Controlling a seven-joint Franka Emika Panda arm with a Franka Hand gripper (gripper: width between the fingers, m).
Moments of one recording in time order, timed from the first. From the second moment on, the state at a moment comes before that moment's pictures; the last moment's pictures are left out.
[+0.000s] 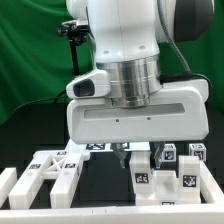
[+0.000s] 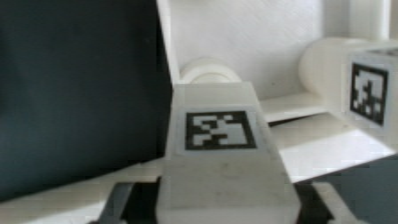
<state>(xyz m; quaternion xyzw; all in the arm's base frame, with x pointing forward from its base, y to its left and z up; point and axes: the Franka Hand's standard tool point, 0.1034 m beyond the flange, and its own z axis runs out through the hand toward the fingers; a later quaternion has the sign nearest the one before) 0.643 0.027 0.084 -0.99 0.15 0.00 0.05</state>
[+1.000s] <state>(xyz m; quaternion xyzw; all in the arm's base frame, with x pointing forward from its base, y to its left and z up) 0.642 0.049 0.082 -0.76 0.65 -0.01 0.09</state>
